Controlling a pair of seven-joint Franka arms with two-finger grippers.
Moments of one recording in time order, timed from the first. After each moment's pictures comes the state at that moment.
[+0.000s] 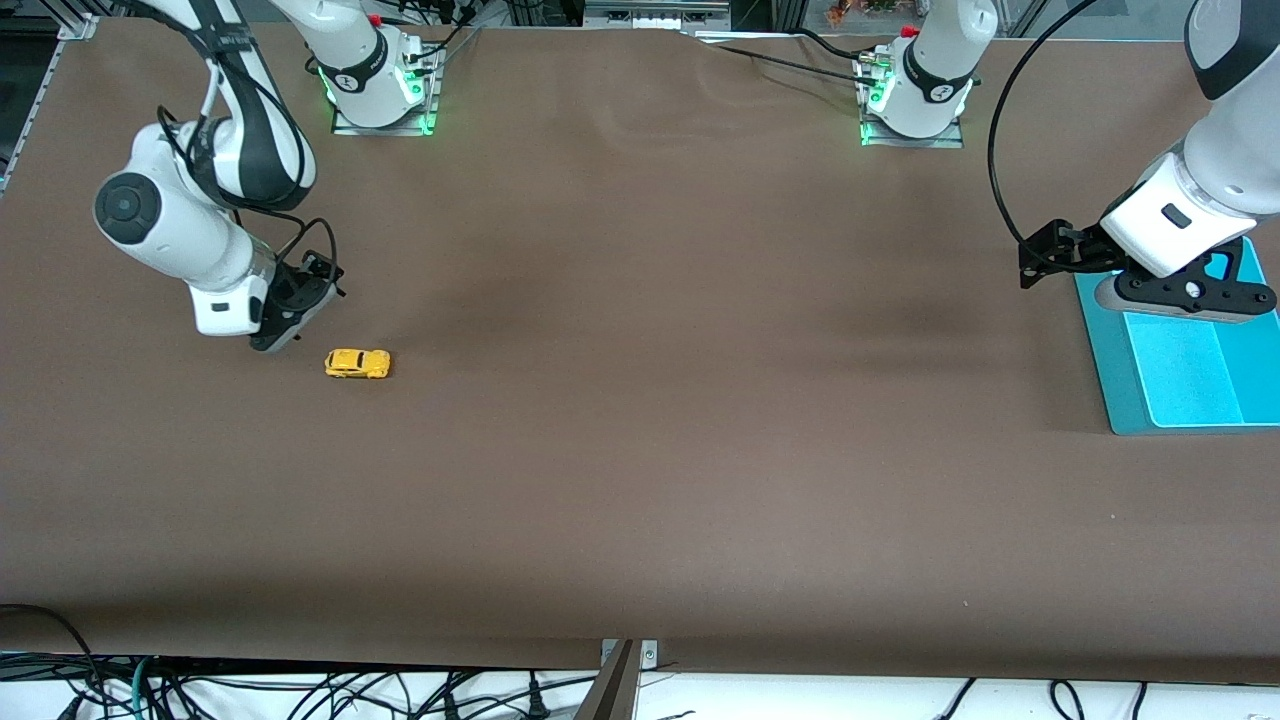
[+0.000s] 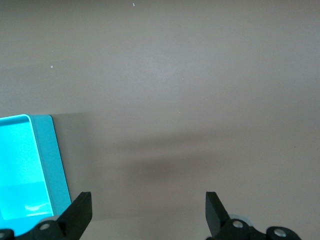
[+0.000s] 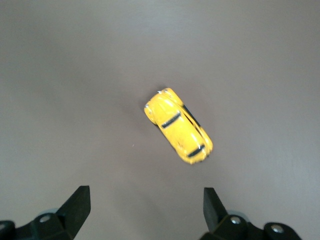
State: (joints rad) left arm -0.10 0.06 0.00 -1.62 0.02 1.65 0.01; right arm -0.08 0.15 0.13 -2.28 0.03 2.37 -0.94
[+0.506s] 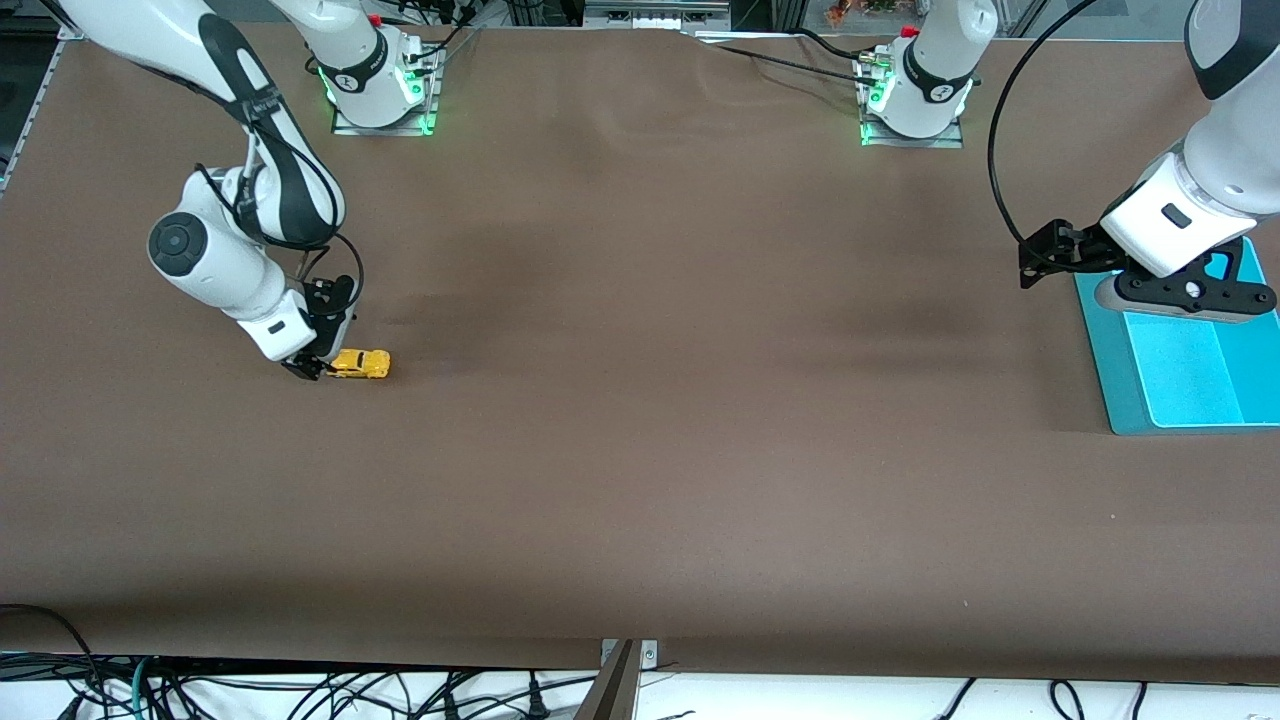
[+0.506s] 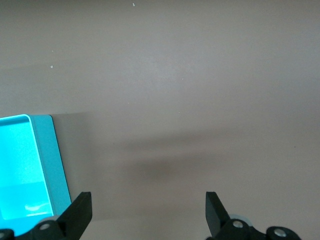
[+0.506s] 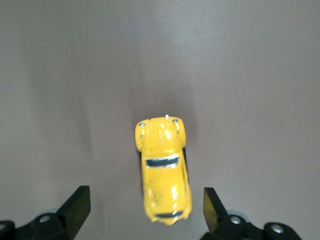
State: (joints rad) left arm -0.10 0.06 0.00 -1.62 0.02 1.65 0.01; right arm -0.07 0.33 0.13 -2.28 0.02 2.63 -1.46
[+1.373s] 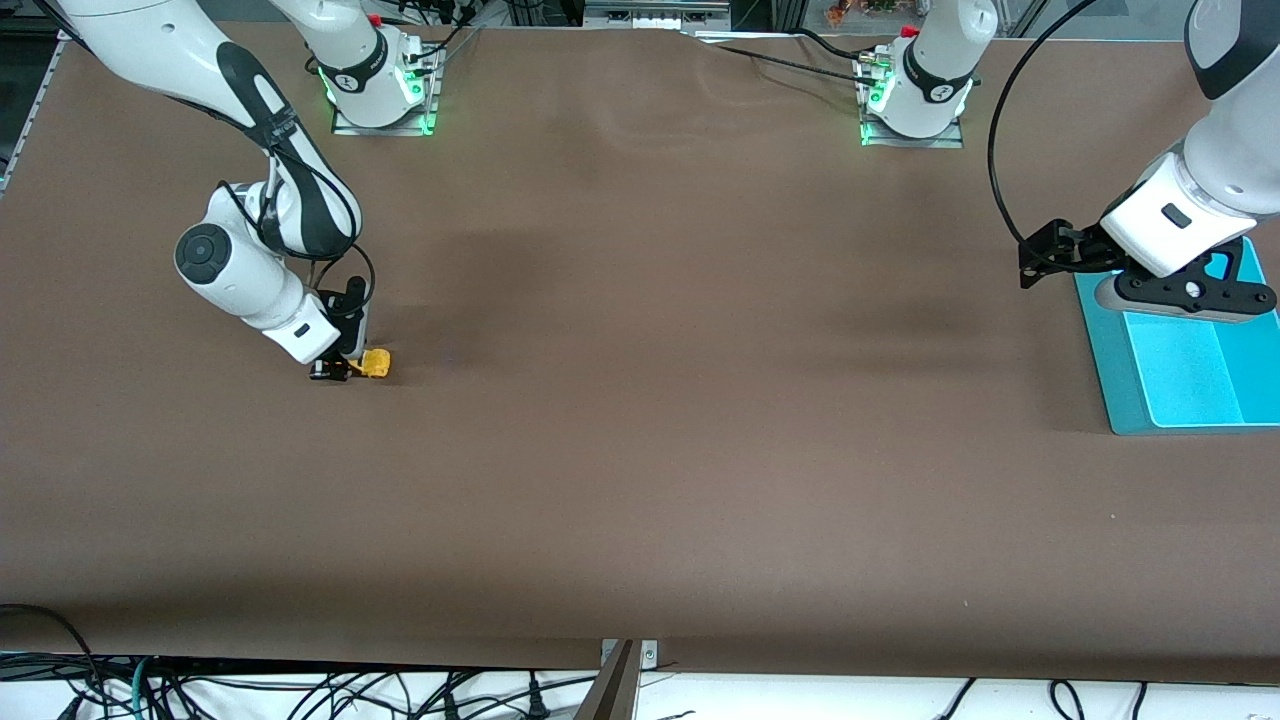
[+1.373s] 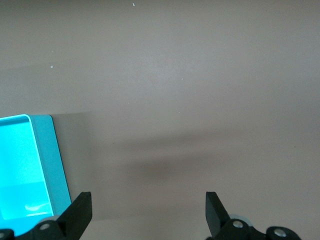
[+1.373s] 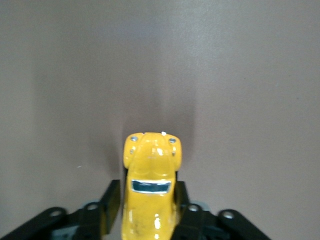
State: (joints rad) left arm -0.10 0.06 0.00 -1.62 0.02 1.65 0.01; right arm -0.07 0.37 0.14 -2.27 0.02 2.70 -1.55
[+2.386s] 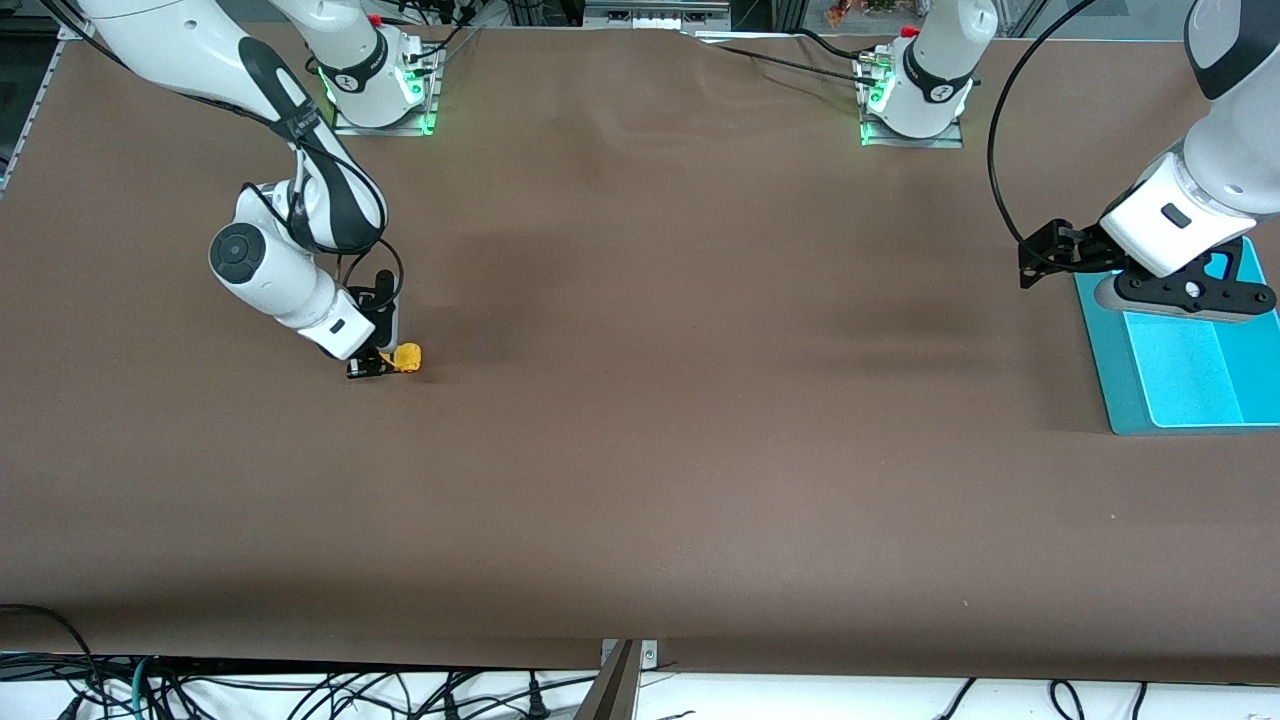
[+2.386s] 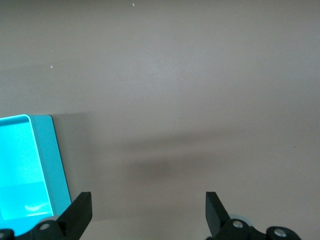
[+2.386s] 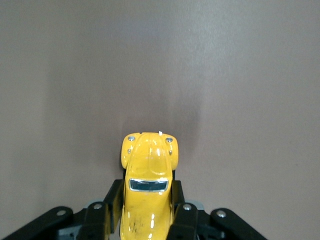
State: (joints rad) left arm -0.10 0.06 0.00 -1.62 0.02 1.65 0.01; right arm -0.07 0.38 0.21 -2.26 0.02 2.69 -1.58
